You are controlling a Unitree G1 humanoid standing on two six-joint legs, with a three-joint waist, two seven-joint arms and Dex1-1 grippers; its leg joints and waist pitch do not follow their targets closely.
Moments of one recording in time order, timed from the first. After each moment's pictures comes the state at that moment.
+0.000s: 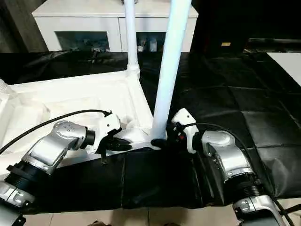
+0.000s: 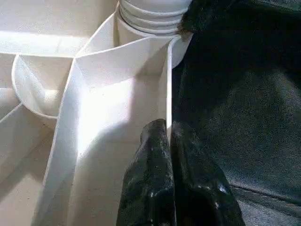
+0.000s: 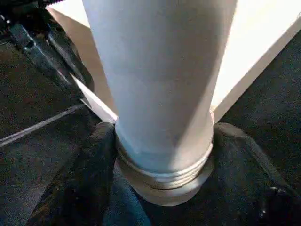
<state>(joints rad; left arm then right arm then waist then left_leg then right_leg) -0.54 0.41 -0.38 0.30 -0.05 0.45 -1.08 -0.44 -0.43 0.18 0.42 0.20 0.26 1.01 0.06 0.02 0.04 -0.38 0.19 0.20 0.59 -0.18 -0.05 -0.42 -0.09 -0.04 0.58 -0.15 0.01</state>
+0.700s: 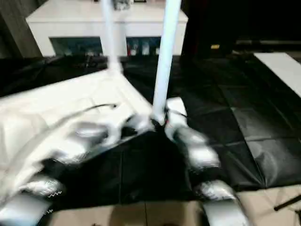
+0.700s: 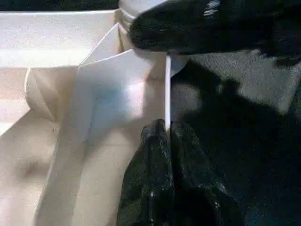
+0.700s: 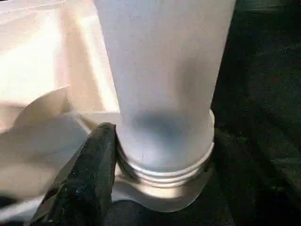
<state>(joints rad) -0.67 0.08 -0.29 0.63 0.04 0.43 -0.55 -0.65 -0.03 0.01 0.80 0.10 0.18 0.13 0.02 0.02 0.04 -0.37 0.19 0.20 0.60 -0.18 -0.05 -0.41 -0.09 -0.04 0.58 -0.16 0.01</state>
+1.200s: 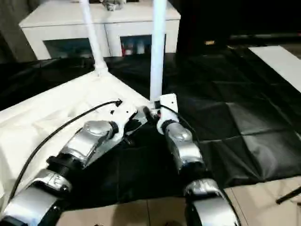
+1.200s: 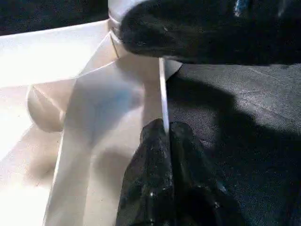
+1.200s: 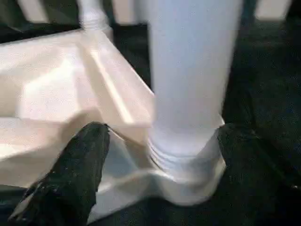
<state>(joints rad) -0.68 0.13 -0.28 0.68 0.06 0.30 -0.56 -0.58 -0.05 0.04 0.64 0.10 0.10 0.26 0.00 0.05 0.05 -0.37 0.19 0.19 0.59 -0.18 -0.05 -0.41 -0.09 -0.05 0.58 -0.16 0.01</state>
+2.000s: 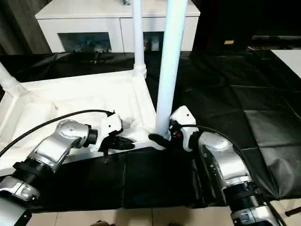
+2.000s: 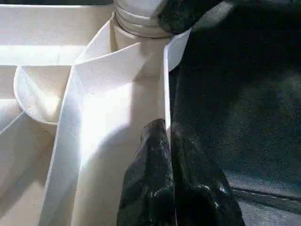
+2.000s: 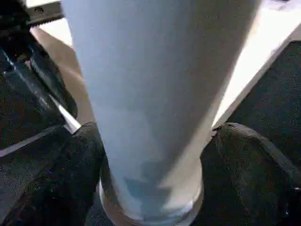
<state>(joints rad) -0.57 0.38 -0.37 0.44 -0.03 0.24 -1.13 -0.36 -0.41 0.17 0.25 0.17 0.26 0.85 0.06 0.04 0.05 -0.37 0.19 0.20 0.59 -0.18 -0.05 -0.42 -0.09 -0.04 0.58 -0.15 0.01</state>
